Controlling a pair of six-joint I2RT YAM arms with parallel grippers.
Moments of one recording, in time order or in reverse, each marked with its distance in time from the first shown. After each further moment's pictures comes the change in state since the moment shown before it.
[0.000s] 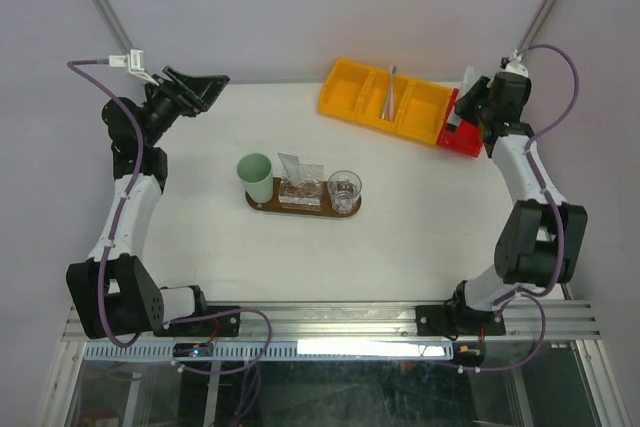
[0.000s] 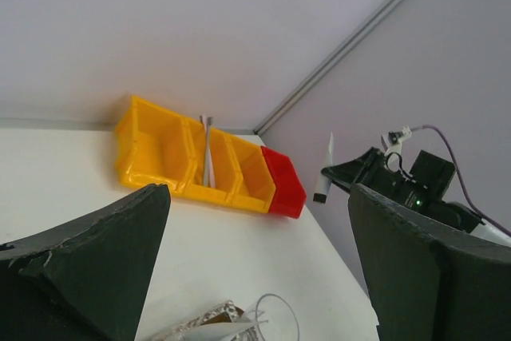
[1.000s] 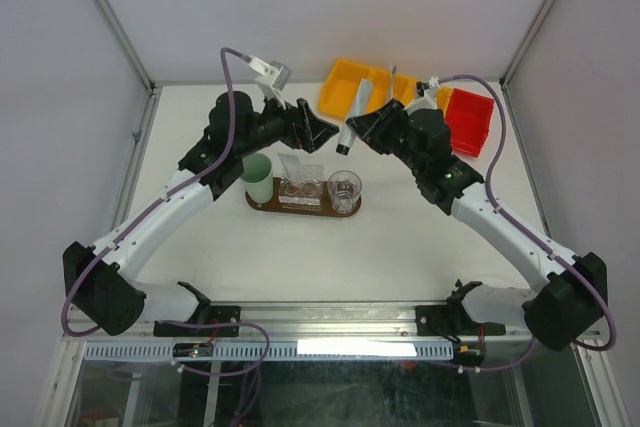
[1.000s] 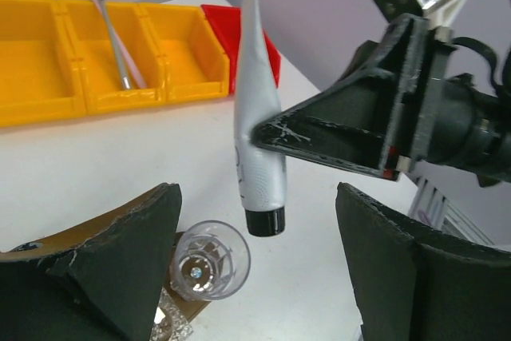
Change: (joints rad) left arm -0.729 0.027 0.194 -0.511 -0.348 0.478; right arm 0.666 -0.390 -0.232 0.137 0.053 0.525
